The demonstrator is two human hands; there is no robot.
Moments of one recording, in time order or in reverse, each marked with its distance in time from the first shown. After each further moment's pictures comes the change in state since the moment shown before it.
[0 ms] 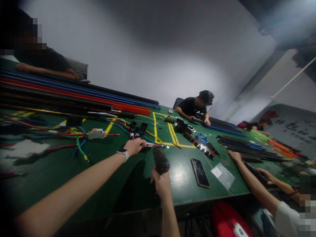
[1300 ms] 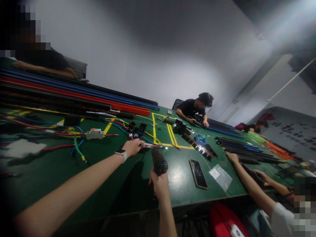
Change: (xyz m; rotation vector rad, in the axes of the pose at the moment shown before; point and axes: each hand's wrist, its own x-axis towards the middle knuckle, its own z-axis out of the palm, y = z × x) left_hand -0.001 0.001 -0.003 -0.002 -0.003 -0.007; right_hand -0.008 -0.015 0.001 -0.037 -0.002 -0.032
